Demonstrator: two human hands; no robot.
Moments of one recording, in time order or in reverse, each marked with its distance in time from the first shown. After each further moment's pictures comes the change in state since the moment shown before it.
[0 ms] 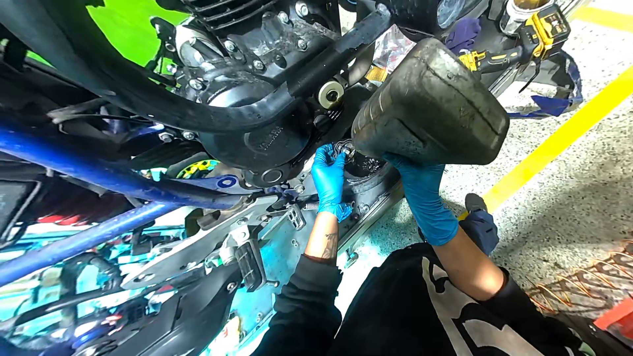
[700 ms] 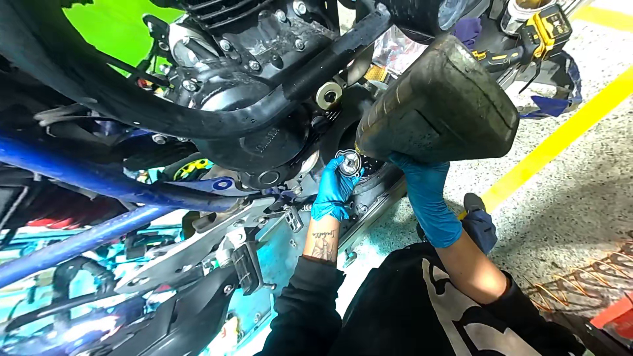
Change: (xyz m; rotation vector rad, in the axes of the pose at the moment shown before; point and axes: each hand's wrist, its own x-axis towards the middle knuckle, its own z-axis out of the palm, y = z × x) left_hand -0.005 -0.001 0.008 -0.977 -0.216 -0.783; right_hand 0.004 -0.011 -0.005 0.030 -0.007 0.088
